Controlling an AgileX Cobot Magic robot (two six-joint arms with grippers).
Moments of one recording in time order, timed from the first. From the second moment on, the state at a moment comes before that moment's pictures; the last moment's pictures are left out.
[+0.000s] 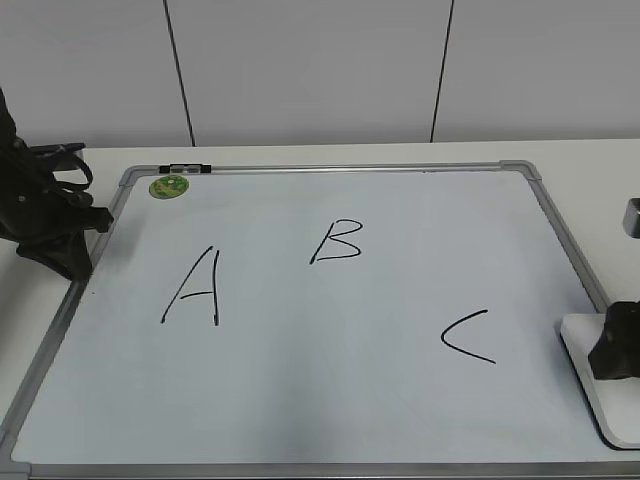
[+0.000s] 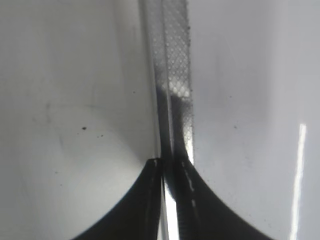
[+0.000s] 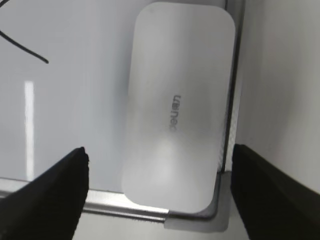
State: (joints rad) left arm -0.03 2.15 -1.46 -0.19 0.85 0.13; right arm 0.00 1.36 -0.65 0.19 0.66 -0.22
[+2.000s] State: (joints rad) left arm -0.03 2.15 -1.46 -0.19 0.86 0.13; right arm 0.33 1.93 -1.46 0.16 0.84 -0.26
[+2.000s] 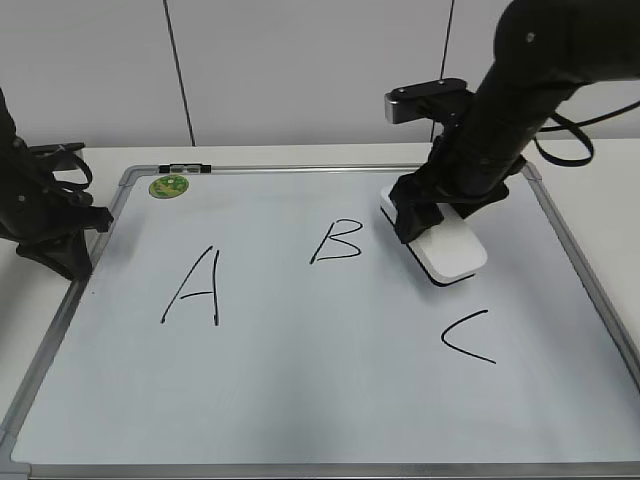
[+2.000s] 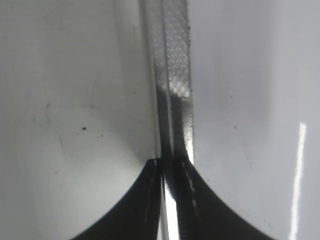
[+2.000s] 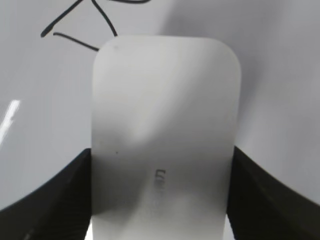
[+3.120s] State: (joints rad) left arm -0.03 2.15 -1.46 -0.20 0.86 0.13; right arm 0.47 2.45 -2.14 0.11 1.10 -0.30
